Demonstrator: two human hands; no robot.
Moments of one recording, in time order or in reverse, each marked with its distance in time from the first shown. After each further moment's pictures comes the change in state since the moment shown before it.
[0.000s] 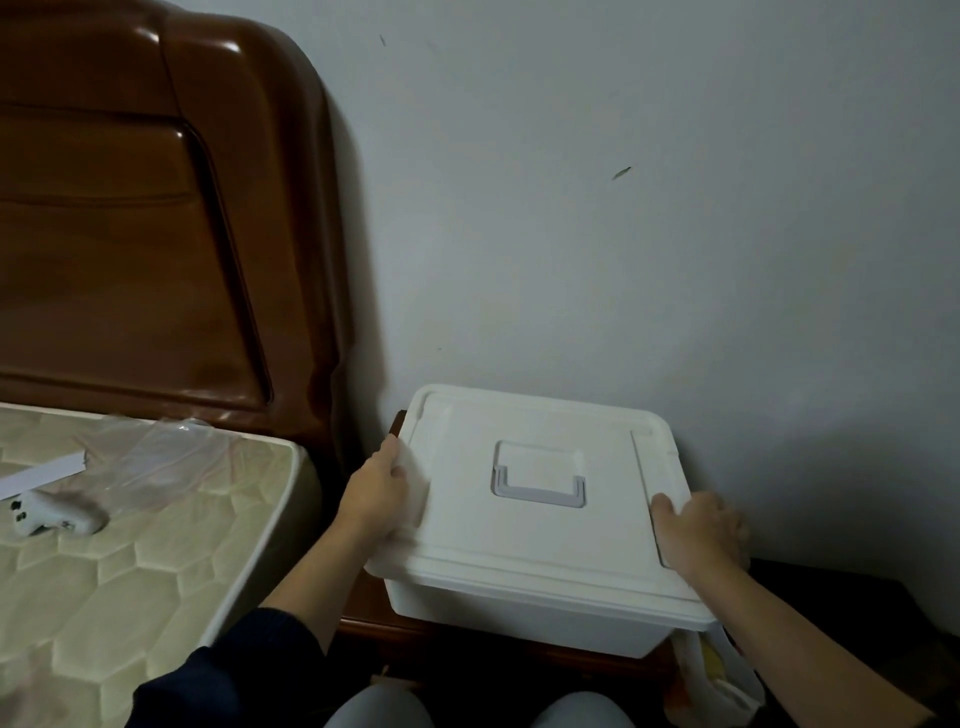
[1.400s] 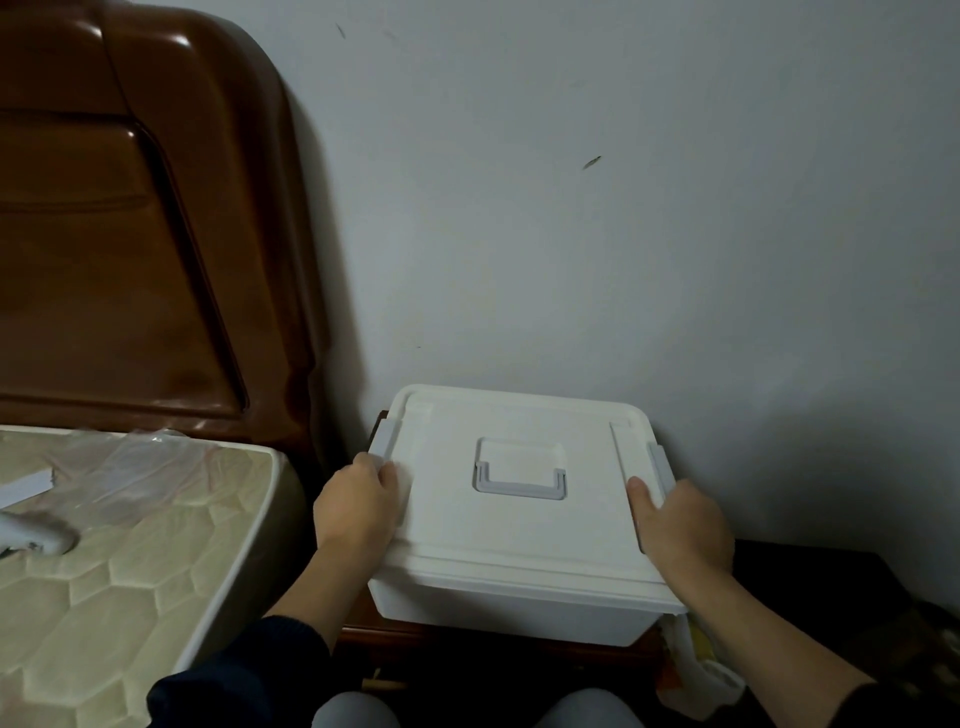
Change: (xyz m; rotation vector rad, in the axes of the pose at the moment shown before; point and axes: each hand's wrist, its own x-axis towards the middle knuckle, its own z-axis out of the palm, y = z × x) left_hand -0.026 0.021 0.010 0.316 0.278 0.060; right_hand 0.004 0.018 0.016 0.013 0.208 -0.189
